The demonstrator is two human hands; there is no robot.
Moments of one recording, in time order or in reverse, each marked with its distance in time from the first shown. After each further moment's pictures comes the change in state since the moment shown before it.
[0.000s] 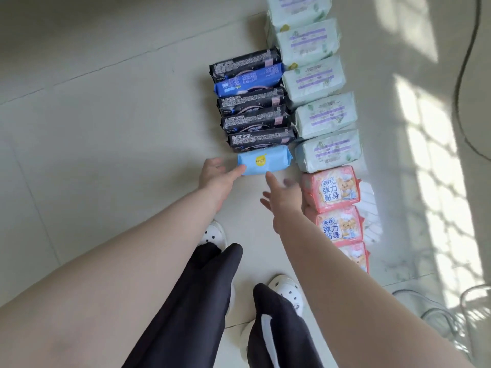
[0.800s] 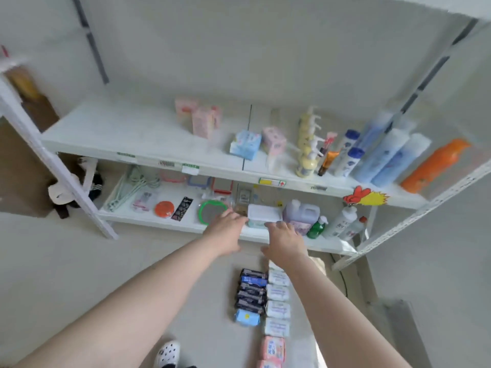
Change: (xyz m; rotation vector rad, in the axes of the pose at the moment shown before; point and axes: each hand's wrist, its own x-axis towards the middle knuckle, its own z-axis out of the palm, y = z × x) left_hand -0.569 0.294 -0.332 0.942 0.305 0.850; right_hand -0.665 -0.295 -0.075 -1.708 0.058 -1.388
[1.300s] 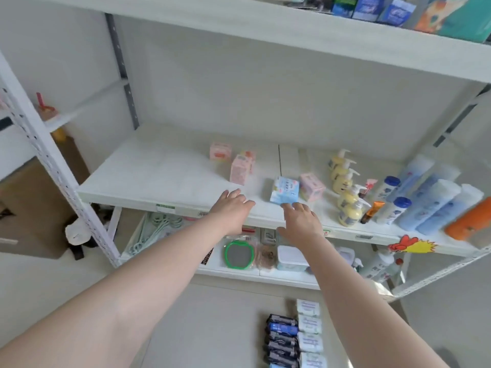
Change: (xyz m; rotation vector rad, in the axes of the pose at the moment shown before) left_hand 0.058 -0.167 -0.148 0.319 0.119 0.042; right_hand 0.137 -0.124 -0.101 -0.093 0.200 0.020
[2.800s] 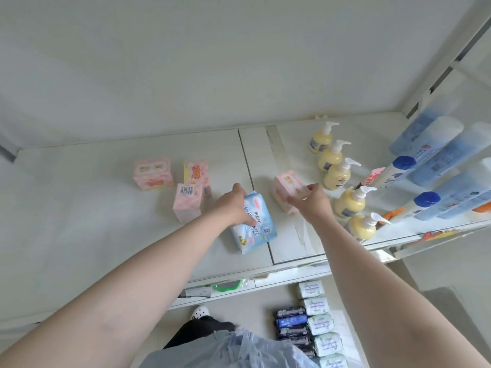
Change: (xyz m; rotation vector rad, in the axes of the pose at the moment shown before) left_hand 0.289 -0.014 0.015 -0.548 -0.334 -0.178; right_hand 0.238 0.133 0.047 0.903 0.069 0.716
